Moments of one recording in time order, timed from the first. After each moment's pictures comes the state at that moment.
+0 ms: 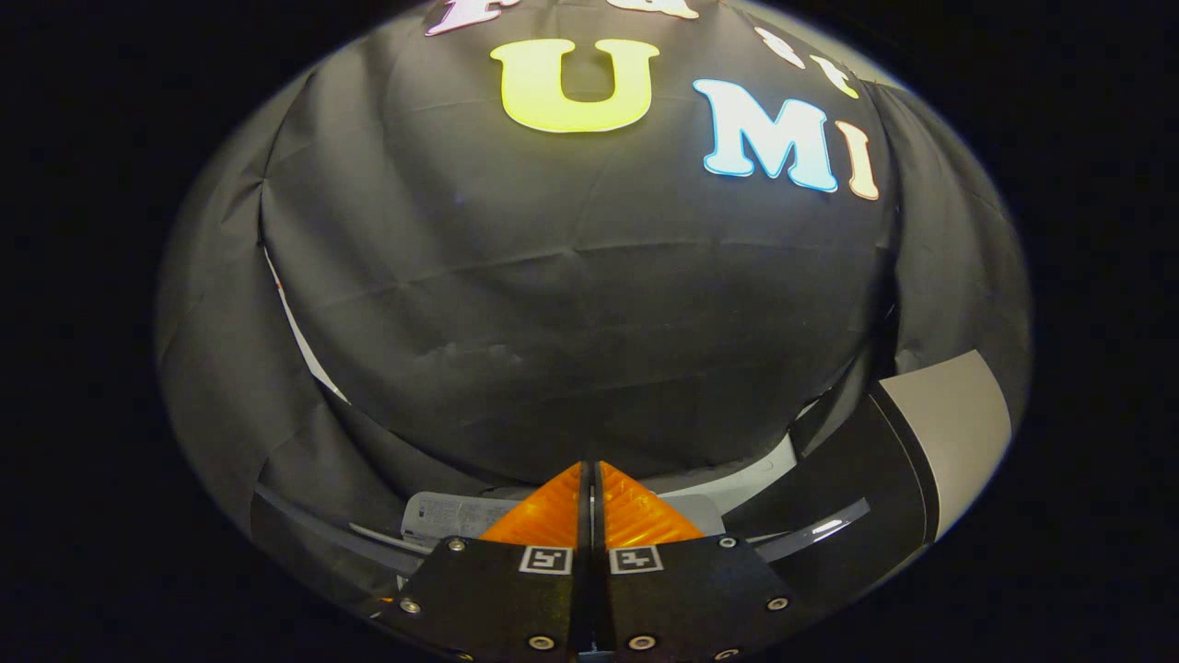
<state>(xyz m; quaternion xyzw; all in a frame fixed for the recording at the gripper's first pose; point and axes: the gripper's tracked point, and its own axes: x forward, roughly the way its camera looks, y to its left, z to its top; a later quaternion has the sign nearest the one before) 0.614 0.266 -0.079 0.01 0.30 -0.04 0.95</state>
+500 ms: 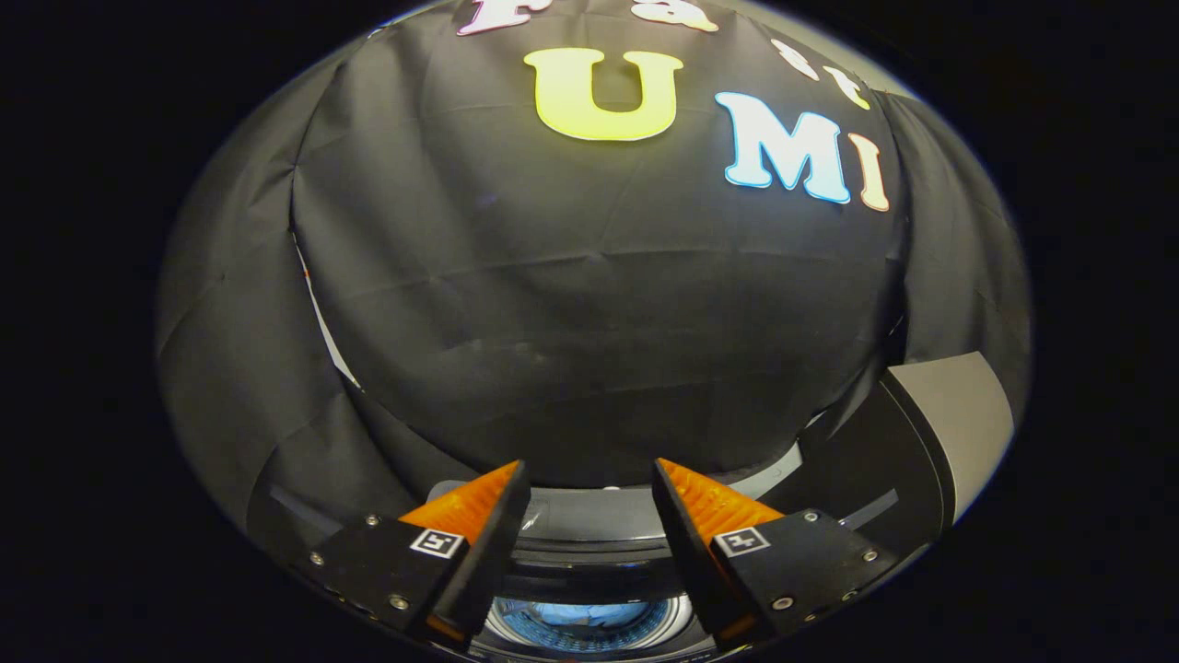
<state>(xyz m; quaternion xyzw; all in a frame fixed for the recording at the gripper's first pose) 0.589 0.296 -0.084 -0.01 0.29 -0.02 0.96</state>
